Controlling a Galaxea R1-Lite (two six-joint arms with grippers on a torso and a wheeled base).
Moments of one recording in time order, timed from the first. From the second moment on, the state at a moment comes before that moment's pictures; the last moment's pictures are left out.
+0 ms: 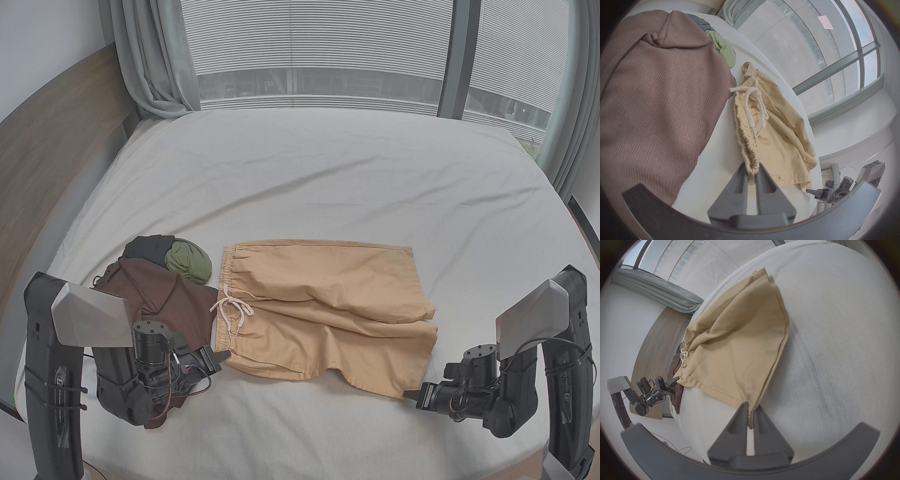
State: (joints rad) left arm -0.23 2.46 -0.51 -1.45 -0.33 -0.66; right arm 0.31 2.50 -0.26 -1.53 0.28 0.59
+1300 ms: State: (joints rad) left arm -0.26 2.36 -0.10 -1.55 -0.37 -0.51; right arm 0.32 2.39 -0.02 -1.53 0.27 0.49
